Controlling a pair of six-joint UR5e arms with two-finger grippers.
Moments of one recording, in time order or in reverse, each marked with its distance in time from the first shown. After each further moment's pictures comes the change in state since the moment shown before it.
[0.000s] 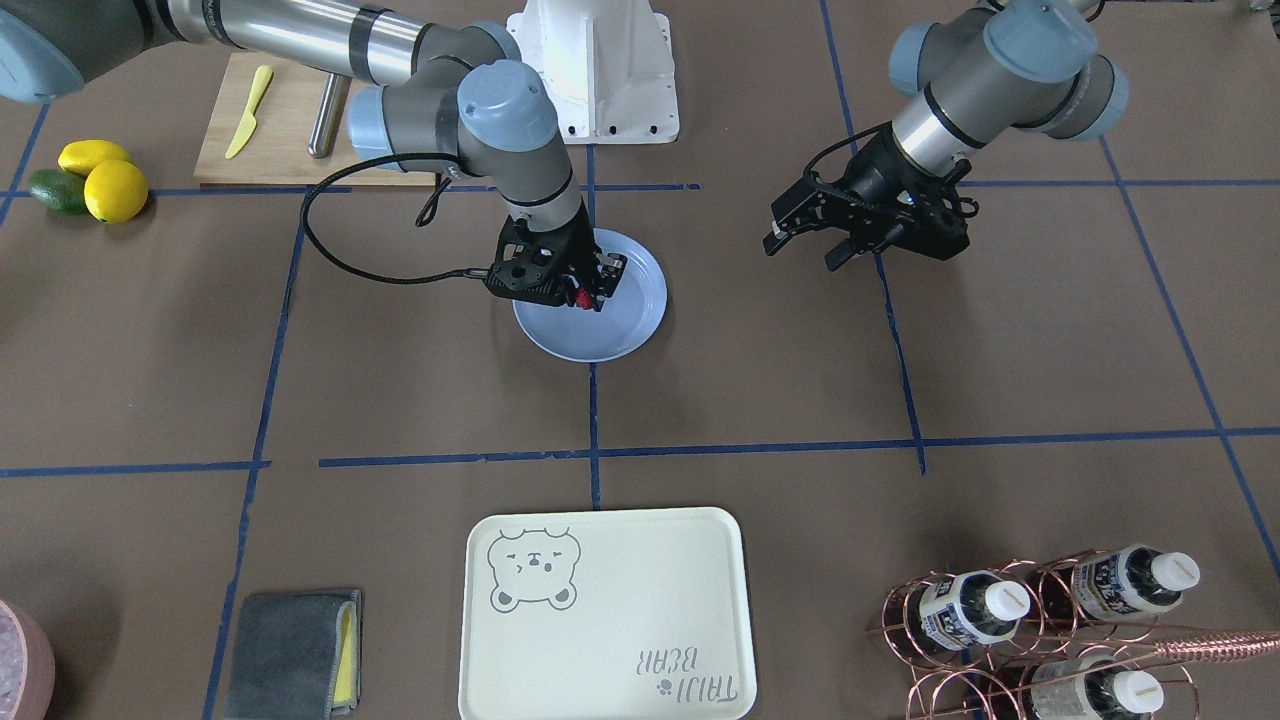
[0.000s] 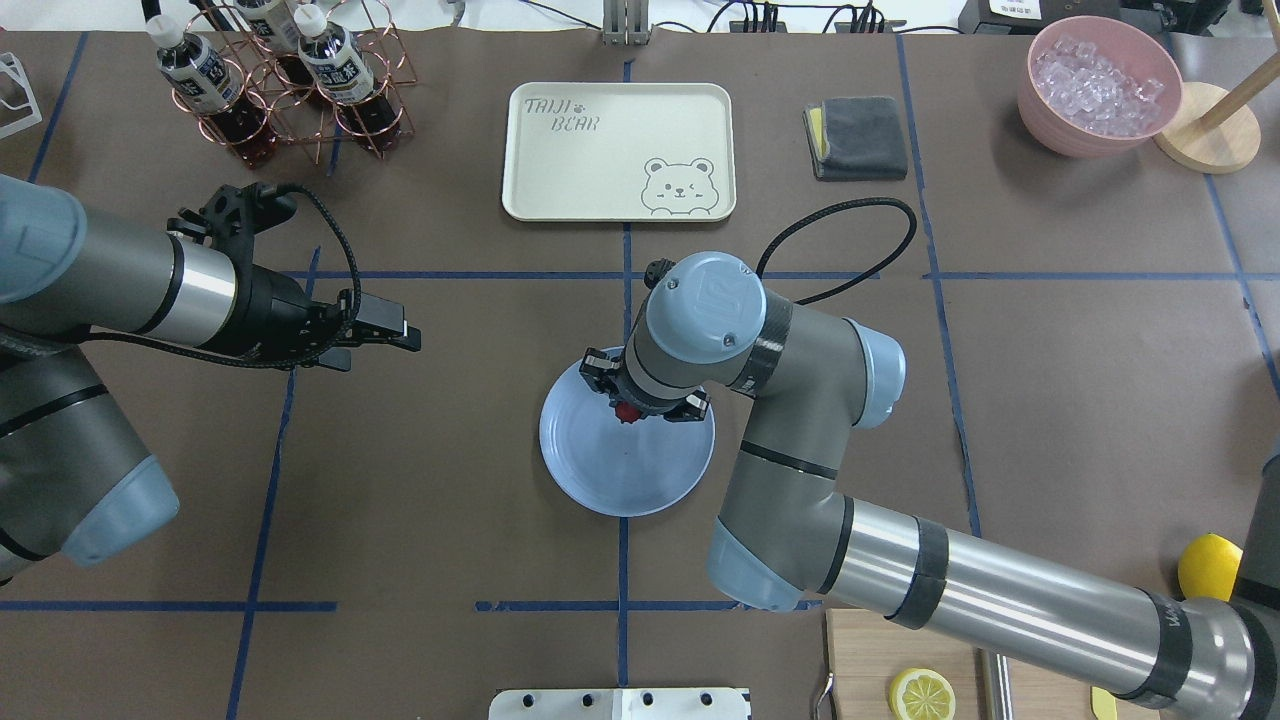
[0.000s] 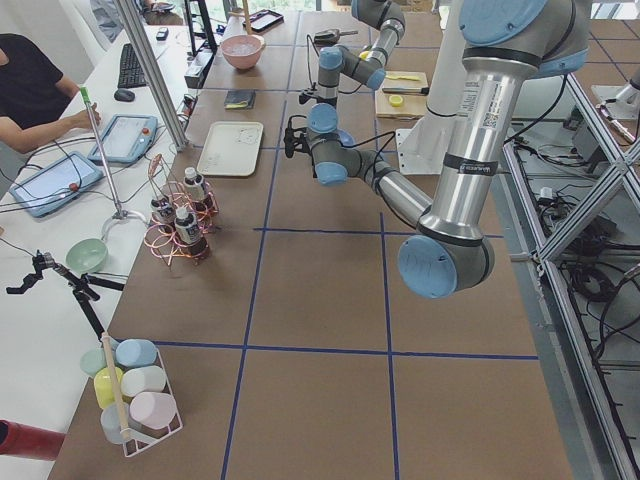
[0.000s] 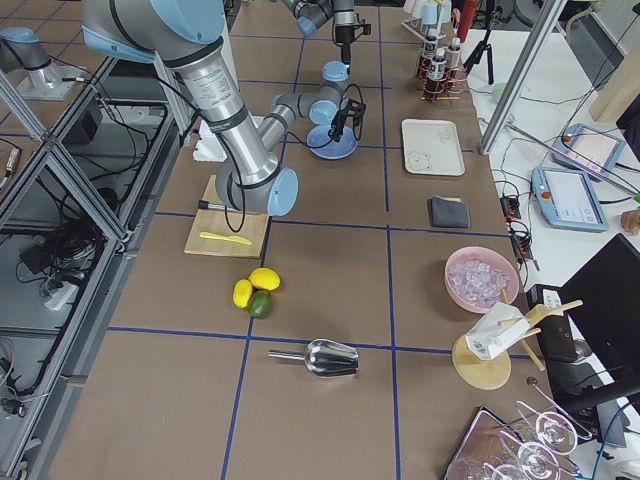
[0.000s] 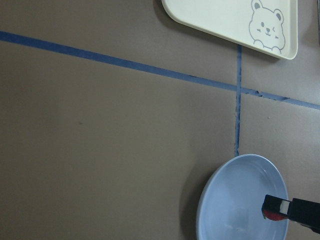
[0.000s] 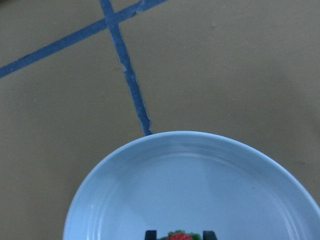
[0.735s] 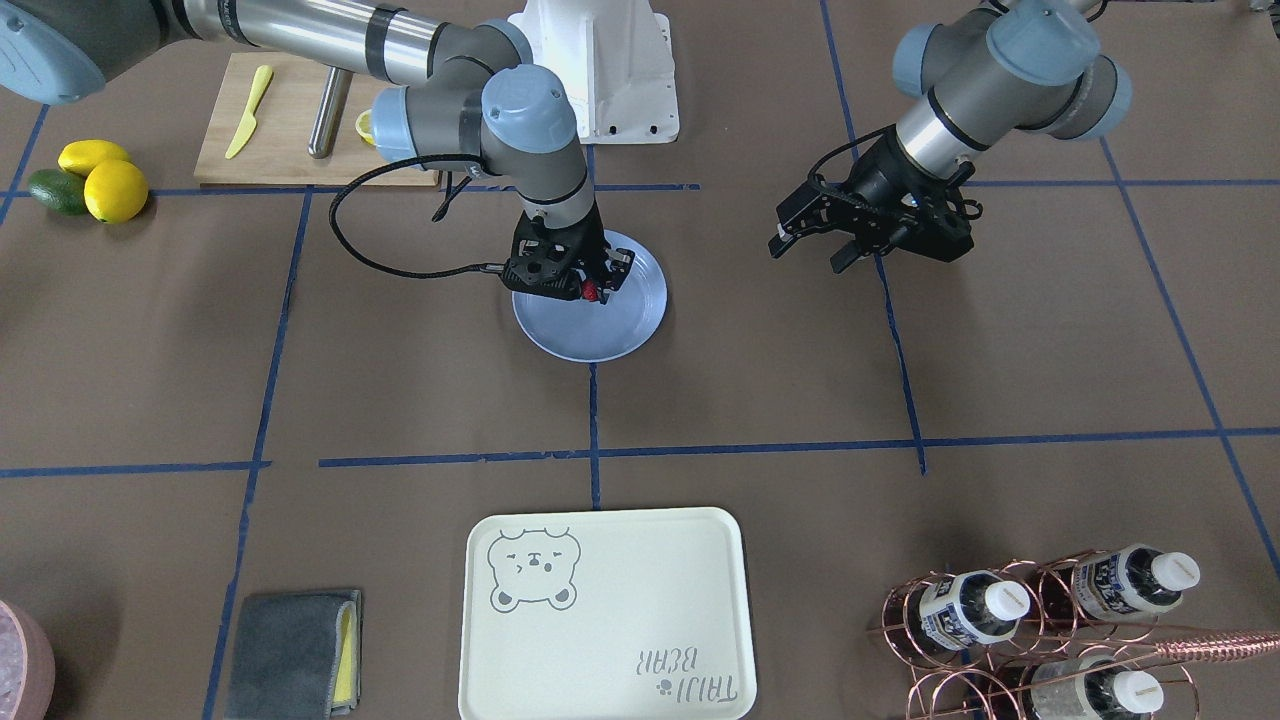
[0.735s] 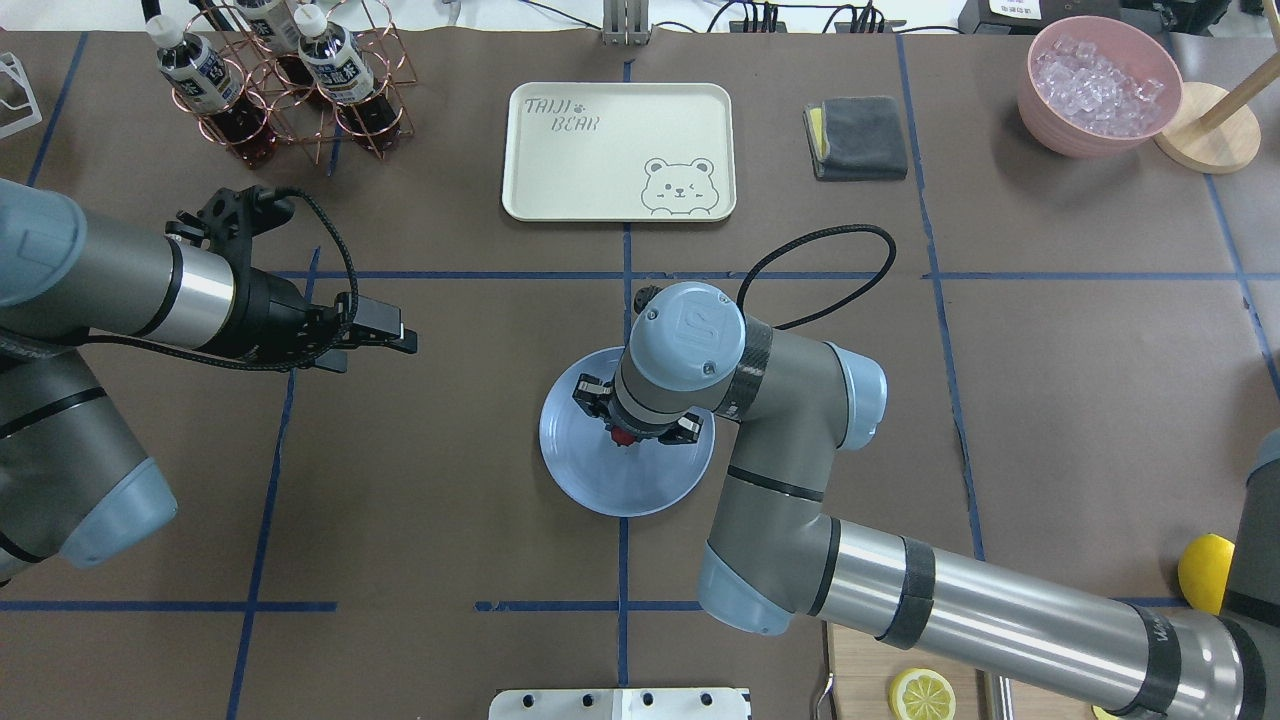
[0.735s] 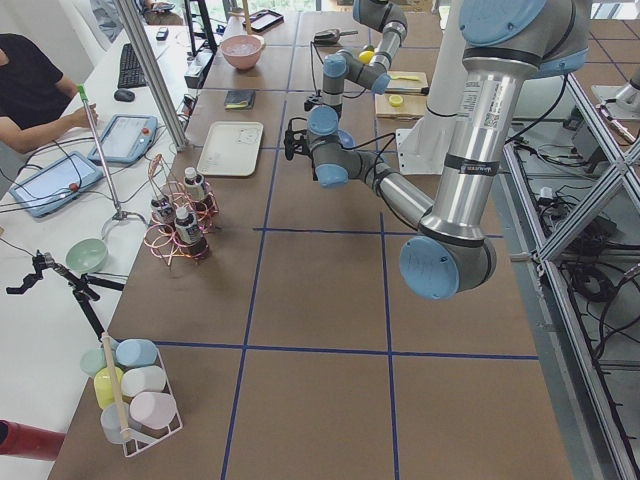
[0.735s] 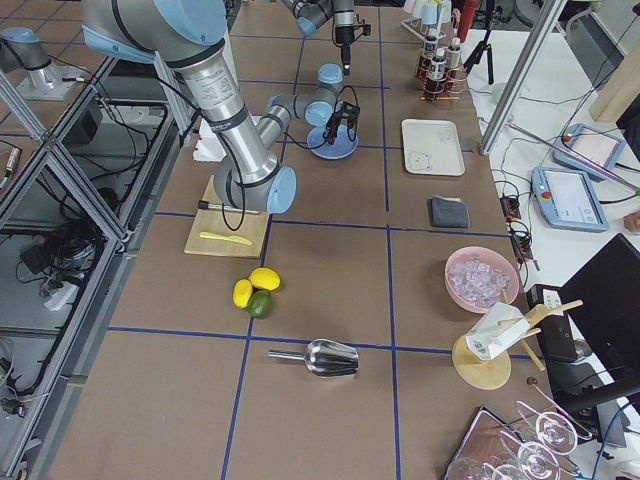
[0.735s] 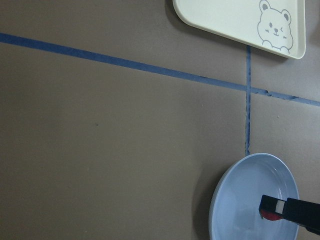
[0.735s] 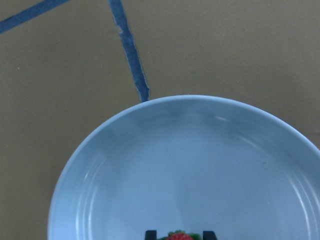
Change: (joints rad) left arm 0.002 0.001 0.004 0.000 0.004 0.005; right arm -0.028 -0.001 -0.013 -0.009 -0.008 0.002
